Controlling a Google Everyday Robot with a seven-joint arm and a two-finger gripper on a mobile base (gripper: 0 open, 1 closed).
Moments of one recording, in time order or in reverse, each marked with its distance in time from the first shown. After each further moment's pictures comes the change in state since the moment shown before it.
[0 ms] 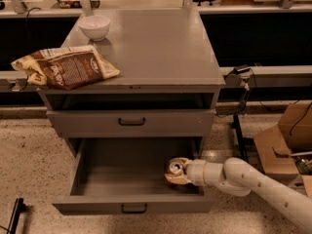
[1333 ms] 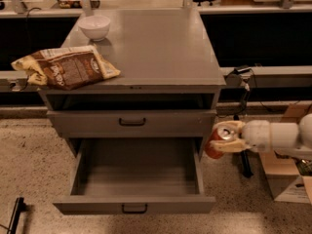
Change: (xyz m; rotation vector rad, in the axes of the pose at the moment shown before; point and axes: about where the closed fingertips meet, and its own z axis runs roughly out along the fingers) arm -0.158 -0.047 -0.219 -0.027 -0.055 -0.030
